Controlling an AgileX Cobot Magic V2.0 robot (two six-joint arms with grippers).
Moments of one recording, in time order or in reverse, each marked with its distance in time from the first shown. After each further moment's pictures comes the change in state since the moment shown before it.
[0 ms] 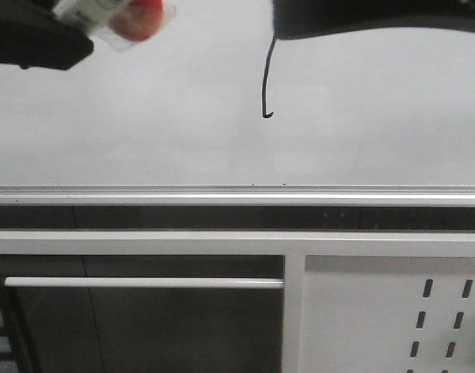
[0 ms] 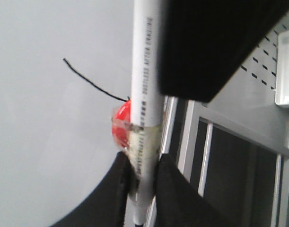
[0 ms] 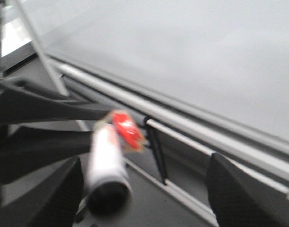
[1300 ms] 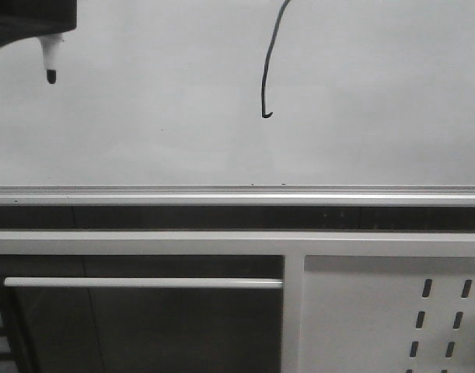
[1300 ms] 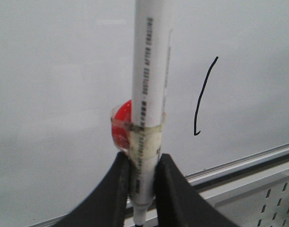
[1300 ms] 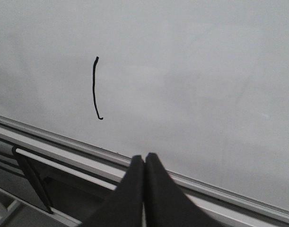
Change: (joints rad) left arm 0.000 0.208 0.125 0.427 0.367 -1.548; right arm 0.000 -0.468 0.157 0.157 -0.391 -0.422
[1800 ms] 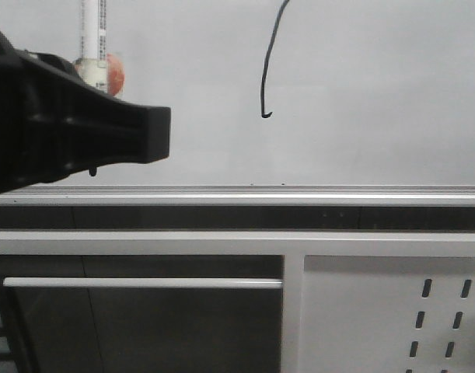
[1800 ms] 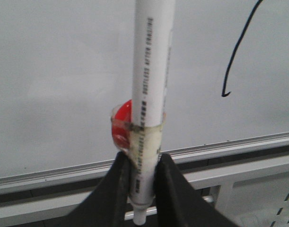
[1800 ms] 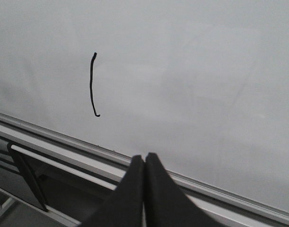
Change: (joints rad) left arm 0.088 0.251 0.000 0.010 0.003 -0.287; right arm 0.000 -0.001 0.007 0.000 -0.004 -0.013
